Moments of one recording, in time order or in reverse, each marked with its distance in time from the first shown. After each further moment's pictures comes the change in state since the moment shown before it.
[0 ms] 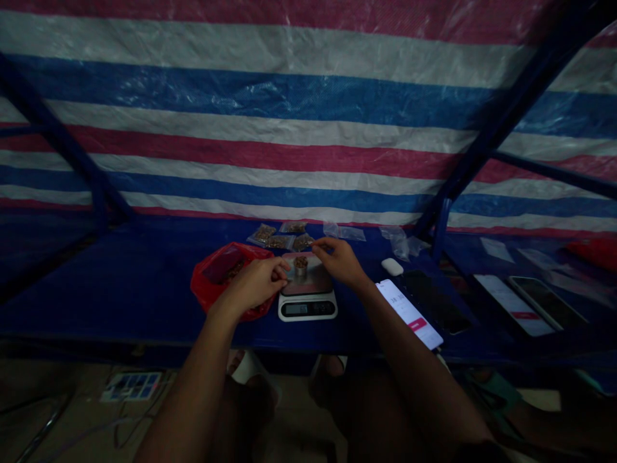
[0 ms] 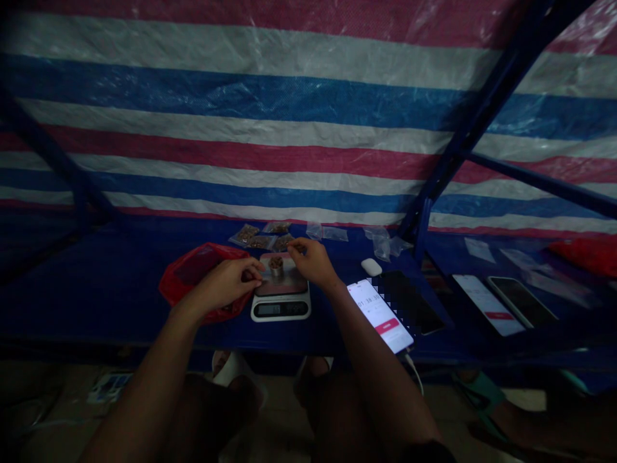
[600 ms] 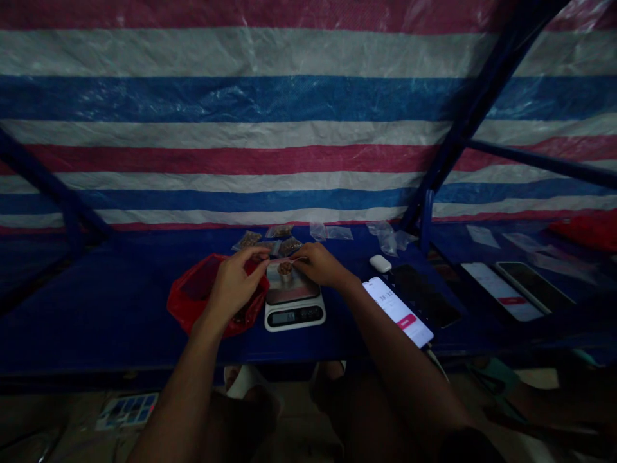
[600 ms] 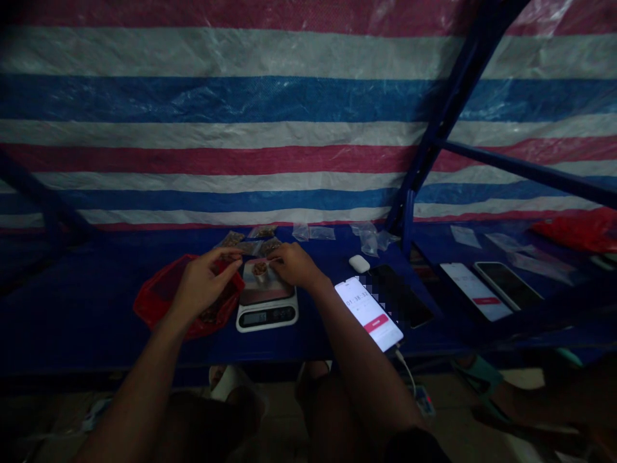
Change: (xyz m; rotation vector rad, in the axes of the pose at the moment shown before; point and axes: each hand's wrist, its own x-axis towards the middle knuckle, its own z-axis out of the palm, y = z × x) left_hand 0.016 0.011 0.002 -0.042 0.437 0.084; right_hand 0.008 0.009 -0.002 -0.299 -0.250 -0.223
